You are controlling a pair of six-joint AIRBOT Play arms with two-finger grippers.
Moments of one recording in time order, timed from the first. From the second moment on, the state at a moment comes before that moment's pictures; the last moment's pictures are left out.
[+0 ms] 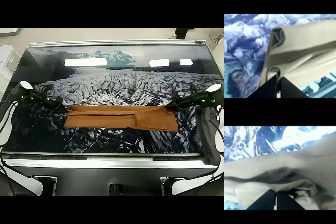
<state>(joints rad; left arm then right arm) 0.17 -1.87 1.52 0.97 -1.48 -1.43 -0.37 -1.75 1.42 -0.91 1.35 1.46</state>
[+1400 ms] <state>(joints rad) 0.07 -1.59 1.64 0.99 -1.64 -1.46 -0.46 -1.88 1.37 -0.85 1.47 1.34</state>
